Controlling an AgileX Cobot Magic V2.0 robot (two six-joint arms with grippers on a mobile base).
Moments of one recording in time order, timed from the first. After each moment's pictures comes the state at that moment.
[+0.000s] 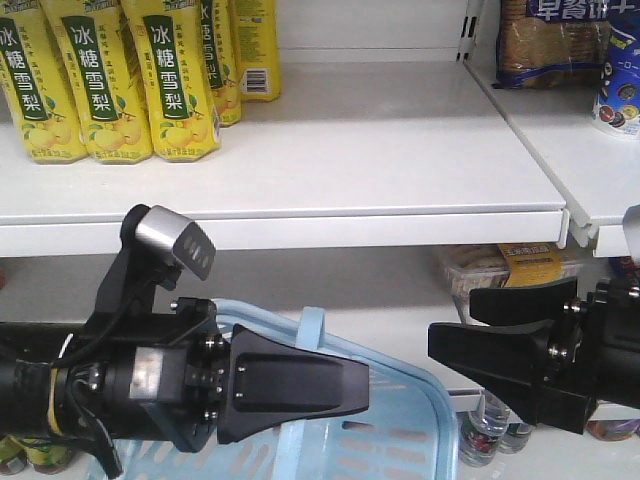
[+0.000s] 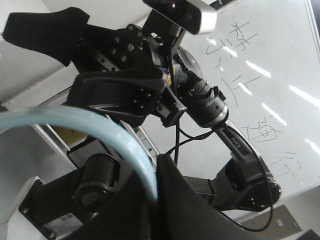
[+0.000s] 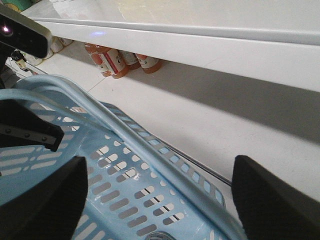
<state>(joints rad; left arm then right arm) -0.55 1.27 -0.69 1.26 -1.14 -2.12 0.00 0.93 -0.60 -1.79 -0.98 1.96</state>
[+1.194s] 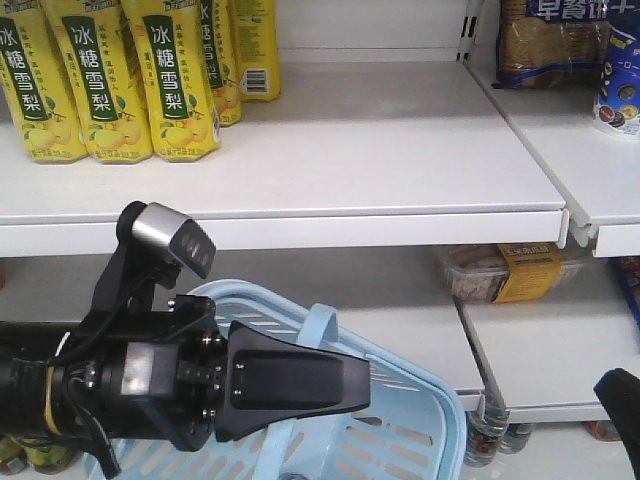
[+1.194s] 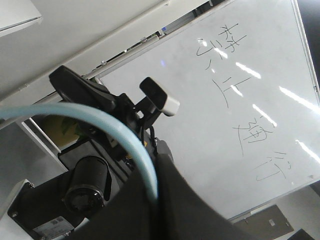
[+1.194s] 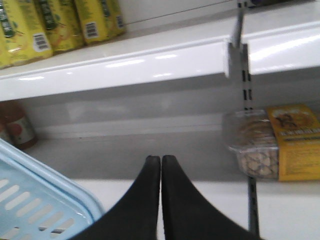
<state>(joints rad) -0.55 1.27 -0.69 1.24 -1.15 -2.12 0.00 0.21 -0.11 -1.78 -0.35 2.03</state>
